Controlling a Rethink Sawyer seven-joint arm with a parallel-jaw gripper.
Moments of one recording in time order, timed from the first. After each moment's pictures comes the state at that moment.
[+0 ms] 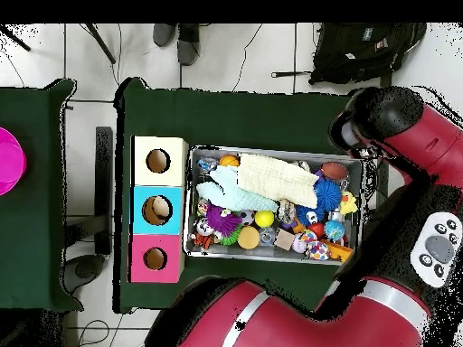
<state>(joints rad) -0.31 -0.25 -0.58 0.86 0.44 1.02 2.22</state>
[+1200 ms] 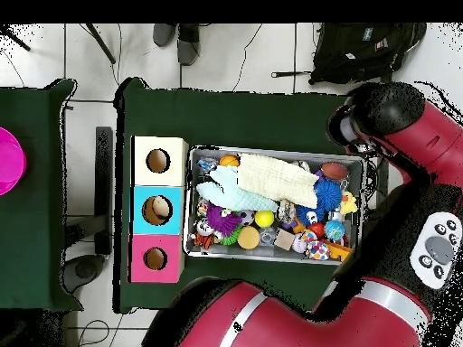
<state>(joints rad) -0.30 -0.25 -0.58 0.86 0.47 1.02 2.23</state>
